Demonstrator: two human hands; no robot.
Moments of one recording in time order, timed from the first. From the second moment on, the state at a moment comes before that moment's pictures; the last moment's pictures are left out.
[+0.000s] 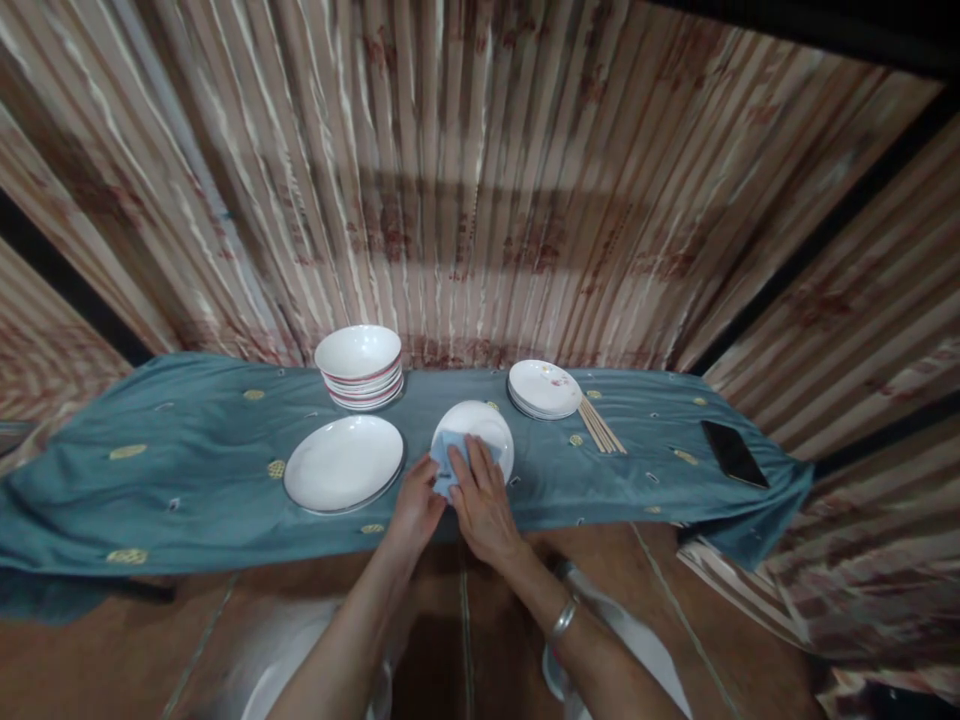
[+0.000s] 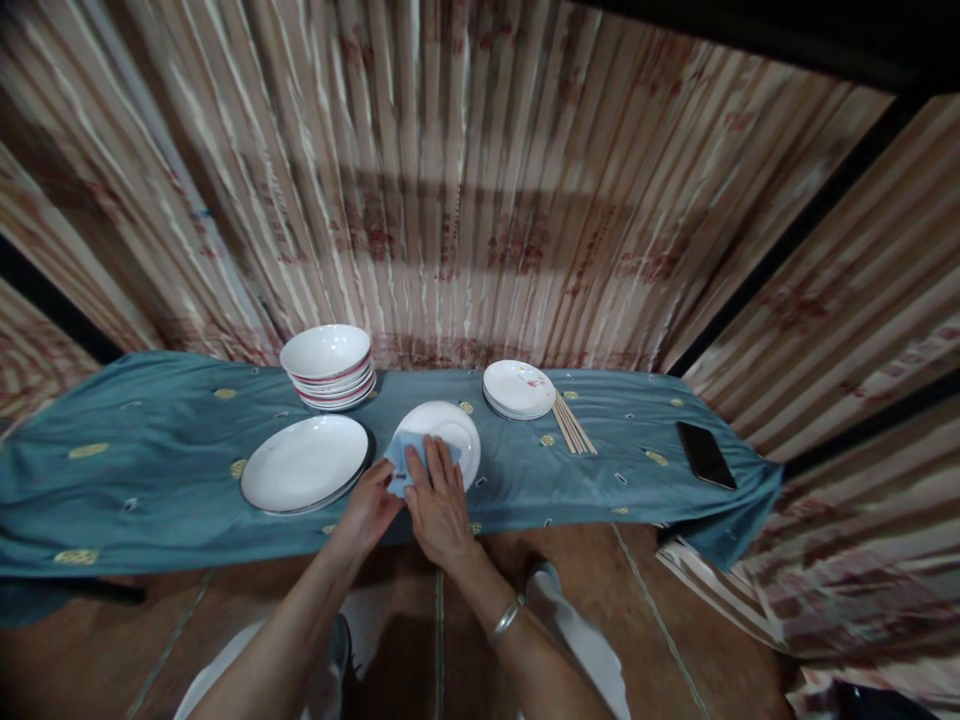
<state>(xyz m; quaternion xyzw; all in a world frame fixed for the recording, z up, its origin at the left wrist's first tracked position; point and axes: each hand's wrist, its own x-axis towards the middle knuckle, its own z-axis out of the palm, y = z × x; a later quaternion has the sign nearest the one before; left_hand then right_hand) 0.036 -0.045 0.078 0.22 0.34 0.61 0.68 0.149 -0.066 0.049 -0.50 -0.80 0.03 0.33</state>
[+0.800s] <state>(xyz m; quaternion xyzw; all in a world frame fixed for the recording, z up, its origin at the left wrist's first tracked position) 0.032 -0.044 0.079 0.11 0.33 0.59 0.73 0.180 -0.034 0.000 -0.60 -0.61 0.17 0.49</state>
